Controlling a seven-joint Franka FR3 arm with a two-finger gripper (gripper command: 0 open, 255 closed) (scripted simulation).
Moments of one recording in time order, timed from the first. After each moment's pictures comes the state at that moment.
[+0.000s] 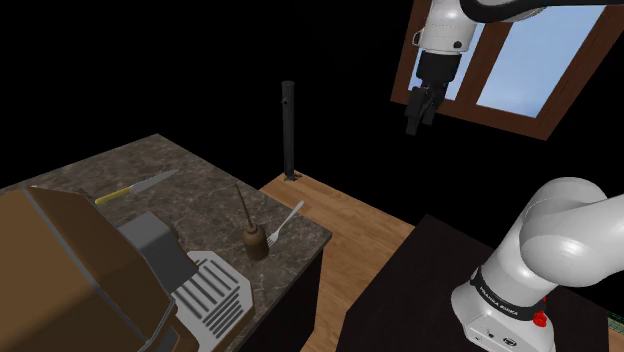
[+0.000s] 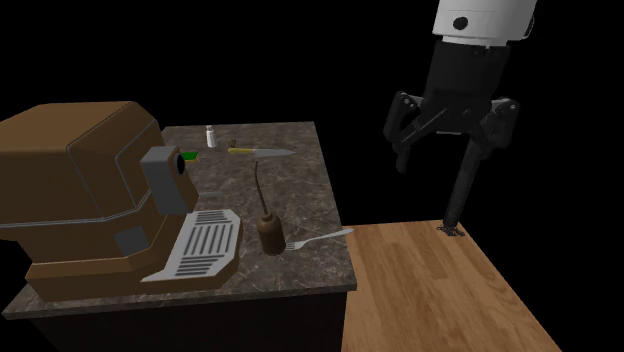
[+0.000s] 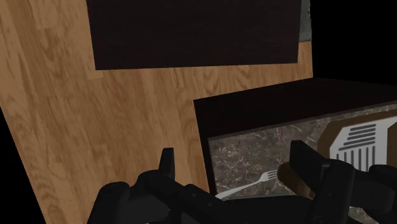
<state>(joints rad) -0.01 -0.76 -0.07 -2.41 -0.01 1.61 -0.07</state>
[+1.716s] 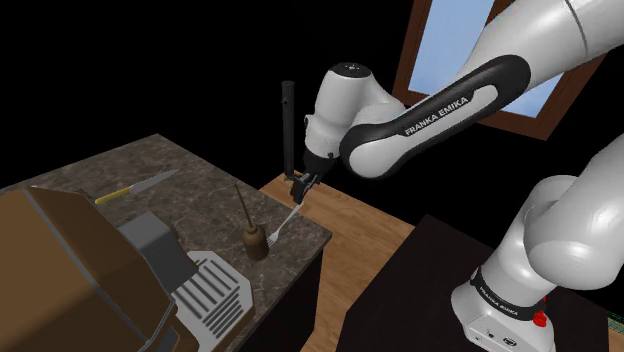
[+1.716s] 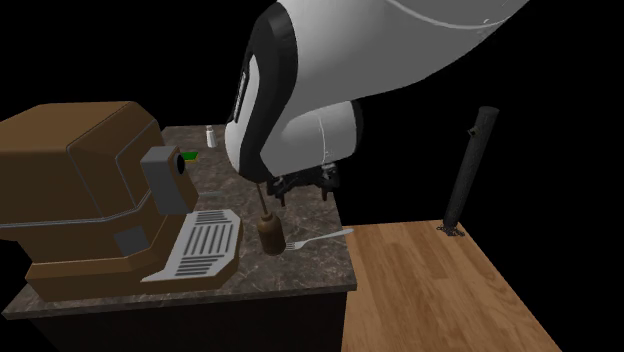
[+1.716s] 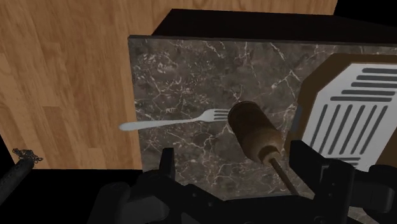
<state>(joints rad) 0.10 -0.19 0.27 -2.52 -0.05 2.59 0.21</state>
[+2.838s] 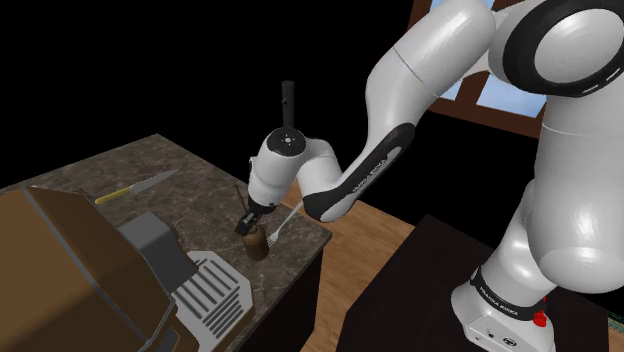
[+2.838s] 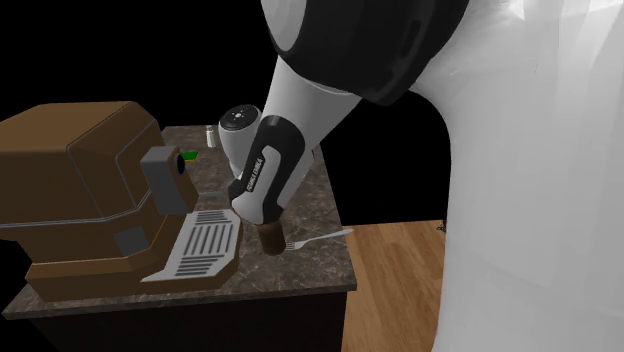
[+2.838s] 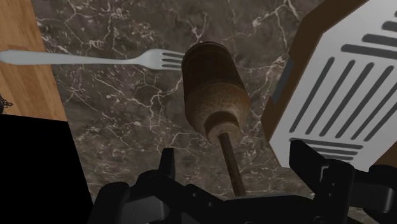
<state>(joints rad) 0.23 0.34 0.22 -2.19 -0.77 2.83 0.82</state>
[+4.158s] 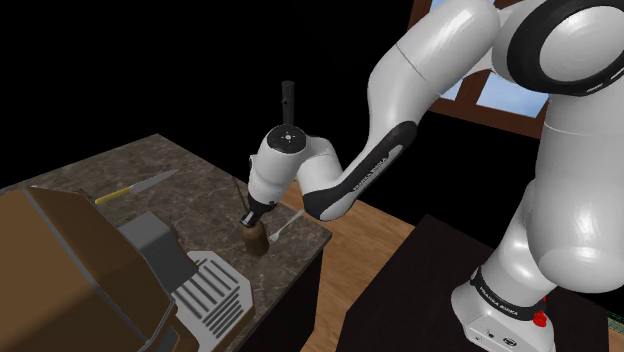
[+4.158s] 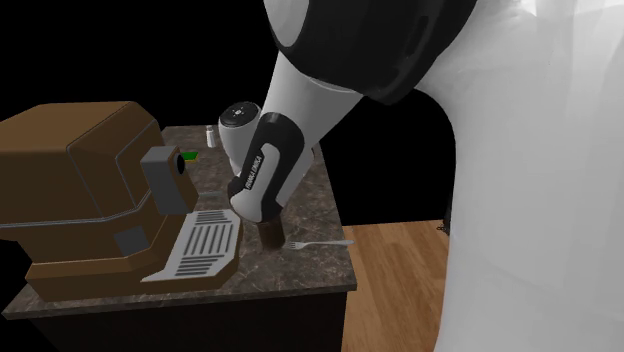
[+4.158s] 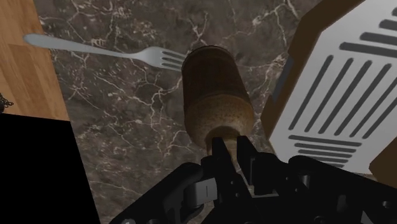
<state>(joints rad) 0.22 0.32 0.23 -2.19 -0.75 2.82 0.80</state>
